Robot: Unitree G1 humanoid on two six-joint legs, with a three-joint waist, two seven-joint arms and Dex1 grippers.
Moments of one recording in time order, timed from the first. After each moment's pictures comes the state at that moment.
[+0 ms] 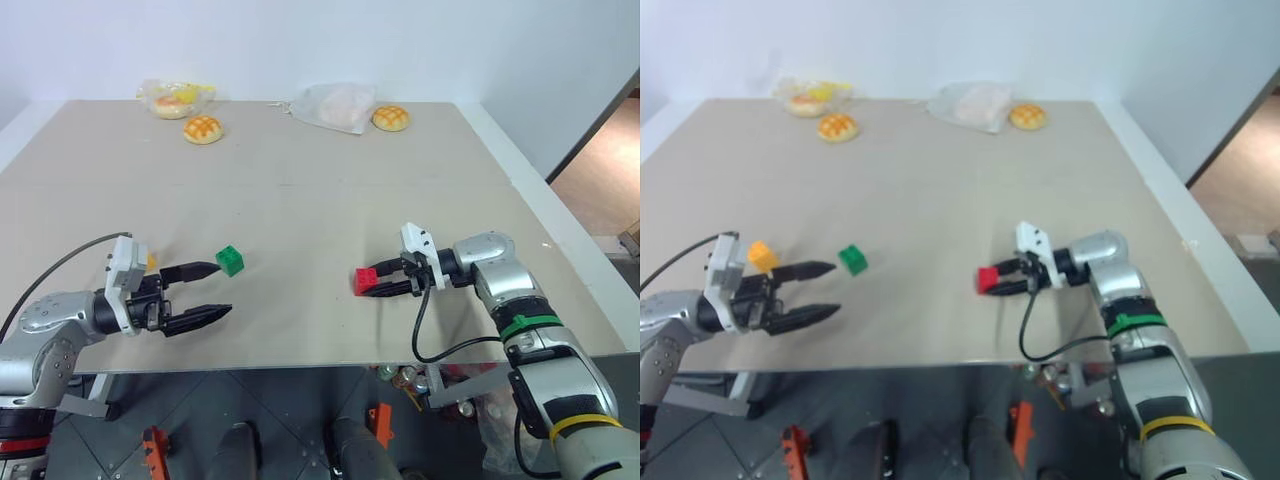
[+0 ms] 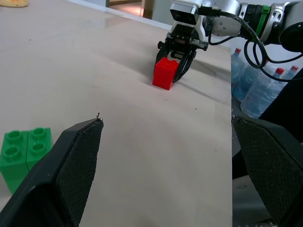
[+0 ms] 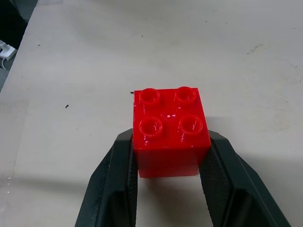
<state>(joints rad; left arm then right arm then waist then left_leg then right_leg) -0.14 0.74 0.21 -0.10 -0.71 0.38 -1.25 -0.83 -0.55 0.20 0.75 0.10 -0.06 1.52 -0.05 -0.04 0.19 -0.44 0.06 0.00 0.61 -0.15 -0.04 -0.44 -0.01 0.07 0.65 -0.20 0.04</state>
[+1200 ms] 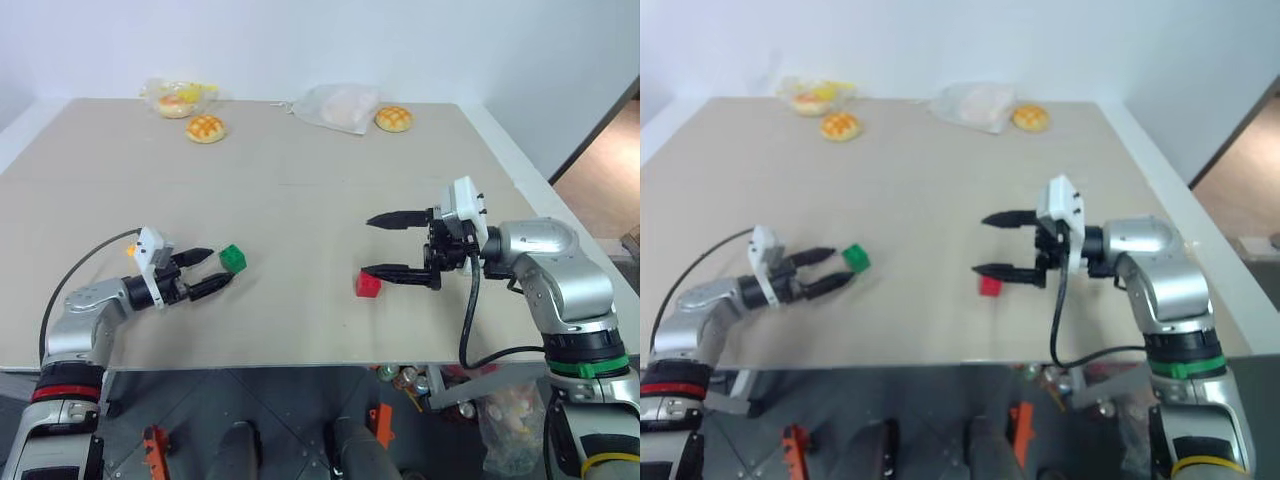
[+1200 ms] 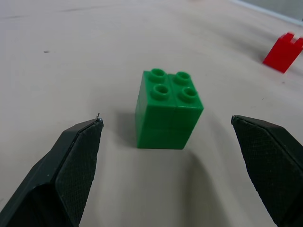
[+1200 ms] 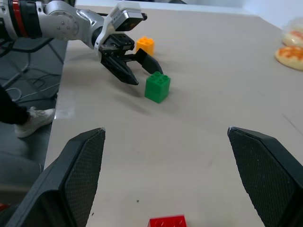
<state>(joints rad) -0.45 0.59 0.13 0.45 -0.43 0.19 -1.12 -0.59 -0.69 -0.02 -0.12 0.45 0.44 1.23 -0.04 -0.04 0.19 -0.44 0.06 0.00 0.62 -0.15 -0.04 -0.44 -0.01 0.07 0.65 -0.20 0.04</state>
